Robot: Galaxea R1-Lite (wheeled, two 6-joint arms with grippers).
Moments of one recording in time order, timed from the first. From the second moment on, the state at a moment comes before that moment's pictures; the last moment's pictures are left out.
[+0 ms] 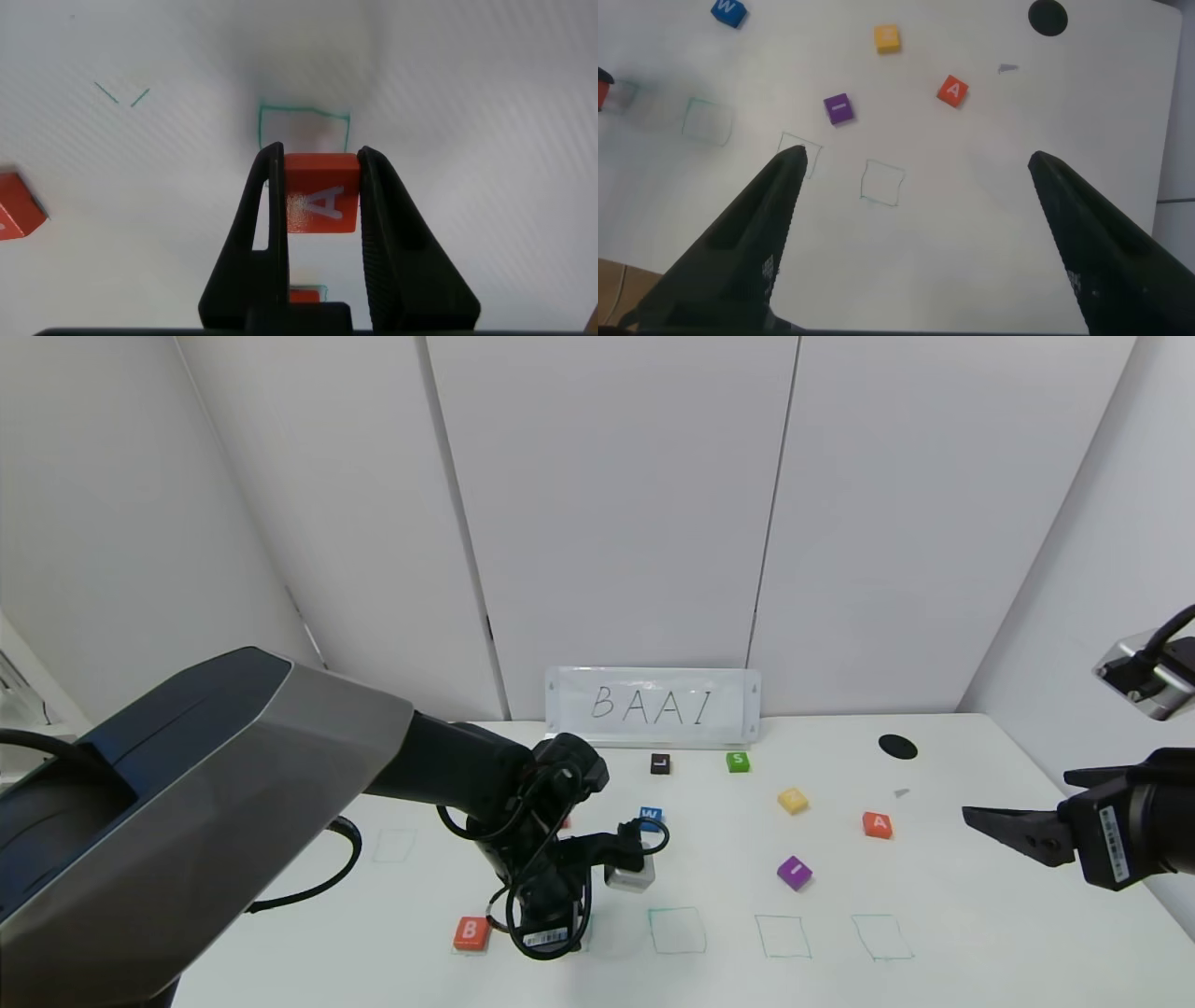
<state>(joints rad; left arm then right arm) -0.54 2.26 -1.44 0.52 -0.13 0.94 0.27 1.29 -0.84 0.15 -0.06 -0.05</state>
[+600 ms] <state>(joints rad) -0.54 2.28 -1.38 0.36 -0.14 0.94 0.28 1.29 -0.84 0.15 -0.06 -0.05</state>
